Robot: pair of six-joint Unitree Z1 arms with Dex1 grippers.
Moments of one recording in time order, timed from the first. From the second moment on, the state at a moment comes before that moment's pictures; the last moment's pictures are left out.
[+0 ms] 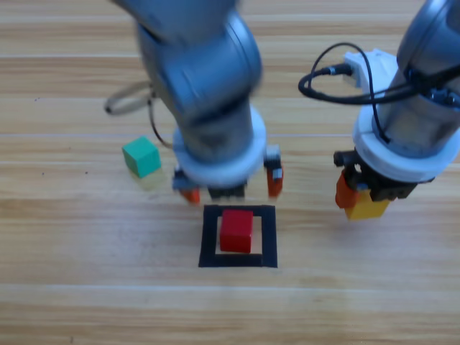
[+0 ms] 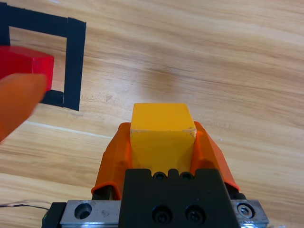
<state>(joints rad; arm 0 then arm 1) -0.95 2.10 -1.66 0.90 0.20 -1.04 0.91 1.96 -1.42 0.85 -0.12 0.69</state>
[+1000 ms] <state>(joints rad) -0.84 1.19 -1.48 1.13 0.27 -0.67 1.01 2.30 -2.05 1.16 -0.06 1.02</state>
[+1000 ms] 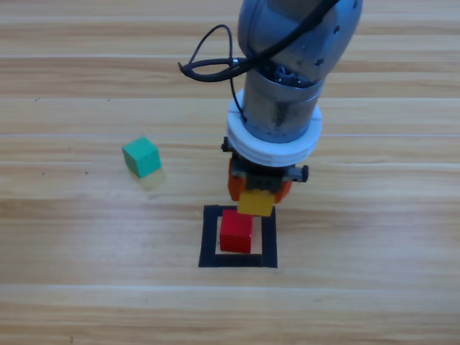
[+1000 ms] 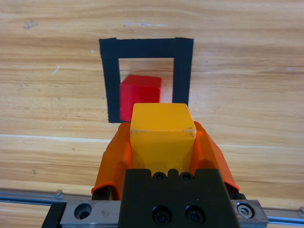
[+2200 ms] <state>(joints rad) -0.84 1.18 -1.33 1.03 0.27 -0.68 1.02 2.47 -2.24 1.22 -0.05 1.04</state>
